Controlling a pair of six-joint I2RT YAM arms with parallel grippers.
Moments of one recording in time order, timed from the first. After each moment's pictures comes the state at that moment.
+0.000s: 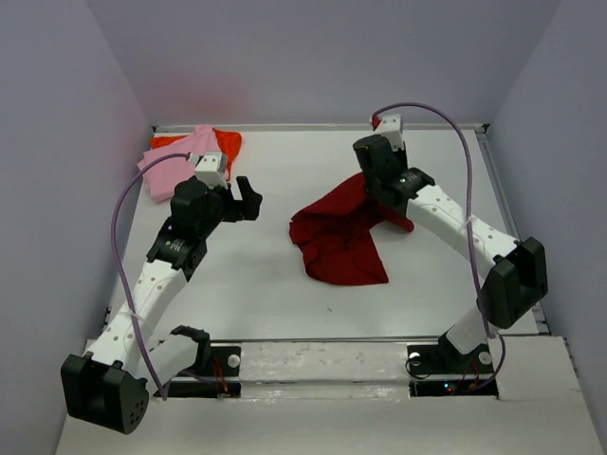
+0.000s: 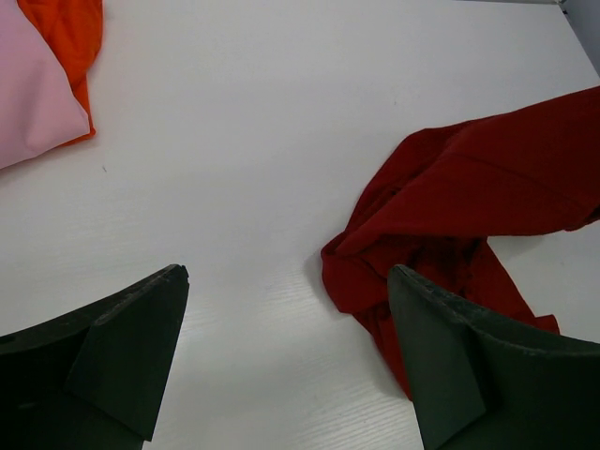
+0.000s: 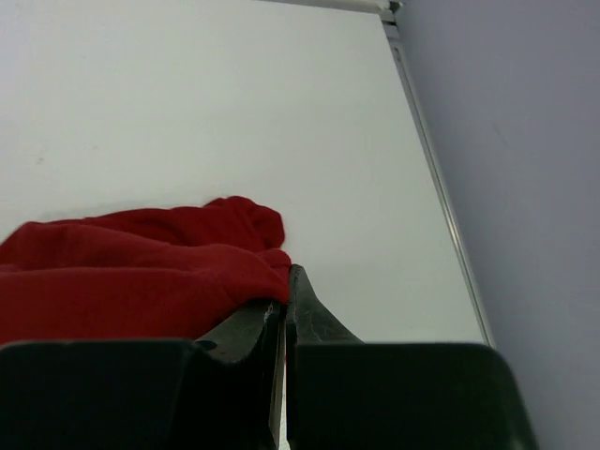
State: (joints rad) left arm -0.29 0.97 0.81 -0.14 0.09 -0.27; right arm 0.63 1.61 1.45 -0.48 0.96 0.13
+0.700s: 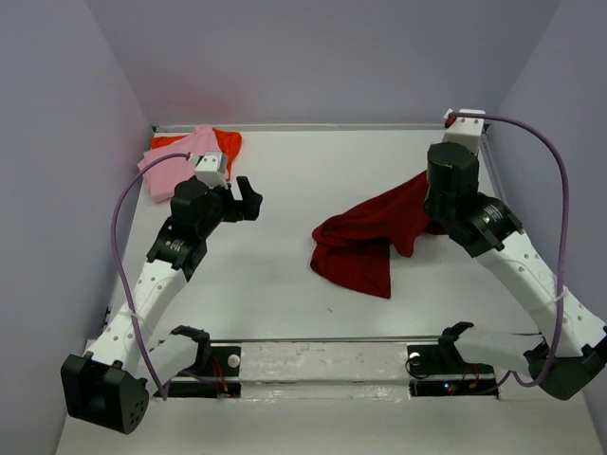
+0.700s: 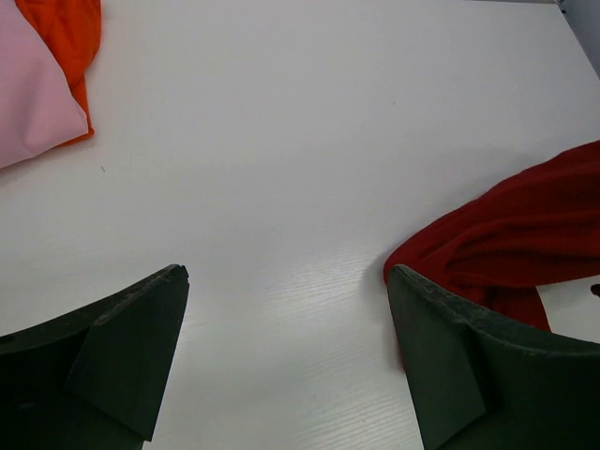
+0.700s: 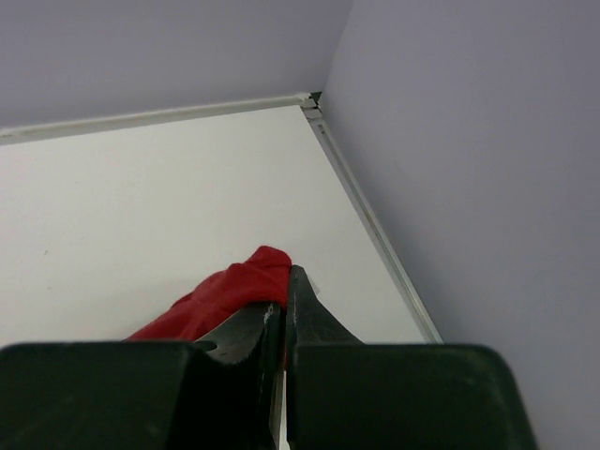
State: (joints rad) left arm -0.29 0.97 0.81 -0.14 0.09 -0.27; right arm 0.60 1.14 1.36 -0.50 1.05 0.03
